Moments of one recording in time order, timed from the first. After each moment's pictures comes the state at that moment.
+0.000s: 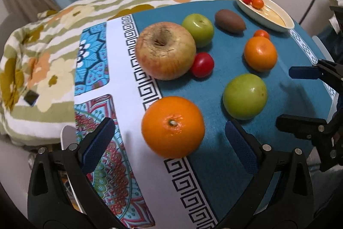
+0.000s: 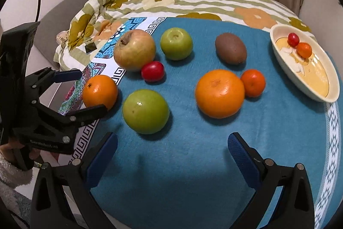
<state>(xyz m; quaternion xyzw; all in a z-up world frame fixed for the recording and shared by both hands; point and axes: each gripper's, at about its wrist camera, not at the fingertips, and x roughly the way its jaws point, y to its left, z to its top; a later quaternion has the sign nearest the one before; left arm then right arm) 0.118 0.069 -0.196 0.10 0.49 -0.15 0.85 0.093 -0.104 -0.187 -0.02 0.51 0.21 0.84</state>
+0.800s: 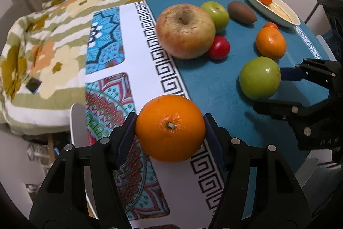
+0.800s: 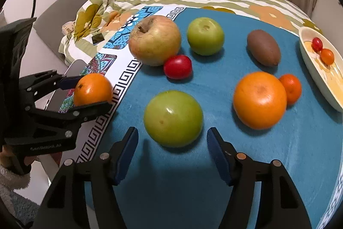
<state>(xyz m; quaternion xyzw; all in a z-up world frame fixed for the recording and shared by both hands) 0.106 0.099 -0.205 0.08 0.51 -0.13 0.85 0.103 -0.064 -0.203 -0.04 0.52 0.24 0.82</state>
